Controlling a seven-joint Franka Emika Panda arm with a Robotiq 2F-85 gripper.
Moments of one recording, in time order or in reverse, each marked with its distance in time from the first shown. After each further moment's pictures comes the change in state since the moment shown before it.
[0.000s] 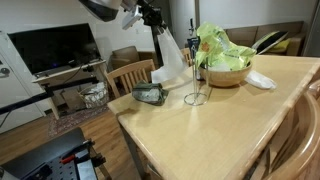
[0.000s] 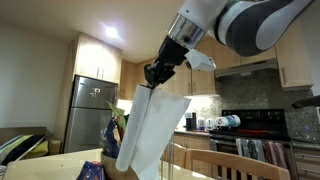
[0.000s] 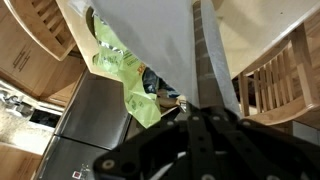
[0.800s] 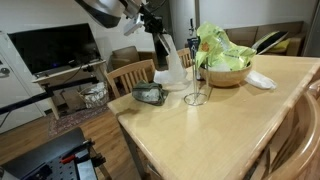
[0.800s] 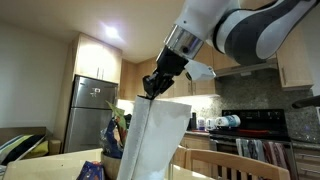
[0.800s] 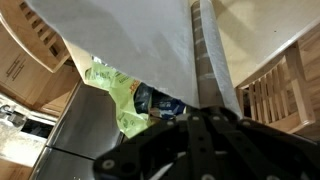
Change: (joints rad) arm -0.001 0.049 0.005 0.000 0.010 0.000 -0.016
